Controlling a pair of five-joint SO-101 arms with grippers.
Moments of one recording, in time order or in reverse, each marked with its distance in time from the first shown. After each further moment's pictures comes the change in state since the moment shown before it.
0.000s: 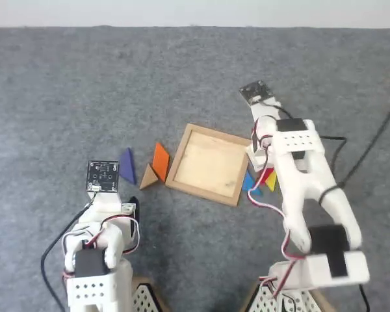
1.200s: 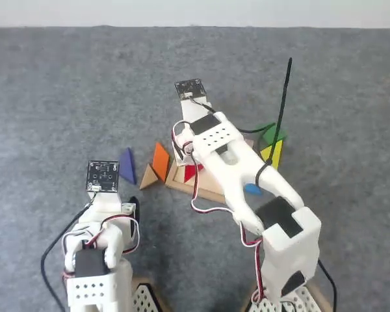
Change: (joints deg) left arm 0.0 0.0 0.0 0.0 0.0; right arm -26.0 20.0 -21.8 0.9 -35.3
